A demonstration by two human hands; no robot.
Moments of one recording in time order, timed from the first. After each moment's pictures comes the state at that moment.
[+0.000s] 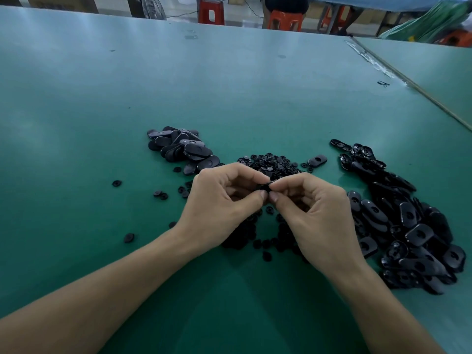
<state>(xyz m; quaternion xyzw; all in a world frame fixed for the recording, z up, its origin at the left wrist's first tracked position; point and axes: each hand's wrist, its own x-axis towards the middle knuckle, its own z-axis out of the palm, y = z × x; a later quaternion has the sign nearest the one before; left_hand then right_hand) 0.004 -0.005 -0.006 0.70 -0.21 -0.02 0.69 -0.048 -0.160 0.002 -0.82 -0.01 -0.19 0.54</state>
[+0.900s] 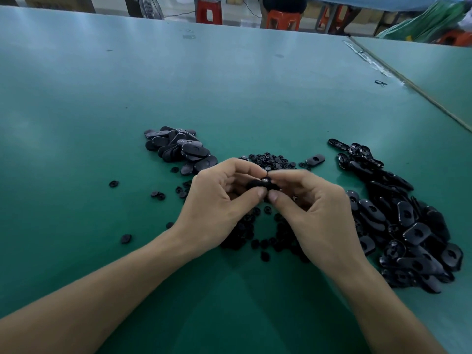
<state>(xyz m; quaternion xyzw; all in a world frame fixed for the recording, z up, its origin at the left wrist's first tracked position) 0.005 -0.005 -0.007 0.70 -0.22 -0.01 0.67 -0.048 -0.164 0.003 -0.82 -0.01 -0.18 0.54</state>
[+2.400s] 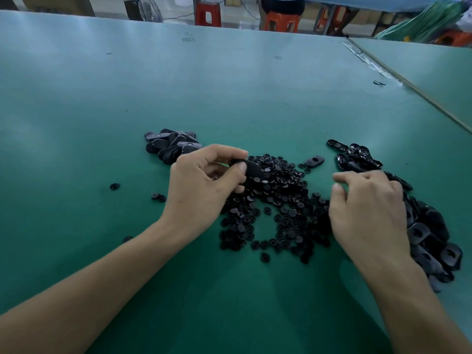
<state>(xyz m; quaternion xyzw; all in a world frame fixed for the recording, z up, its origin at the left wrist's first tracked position) 0.022 0.003 -0.001 0.70 -0.16 0.06 0.69 -0.053 -0.205 0.016 -0.95 0.21 -0.18 0.12</state>
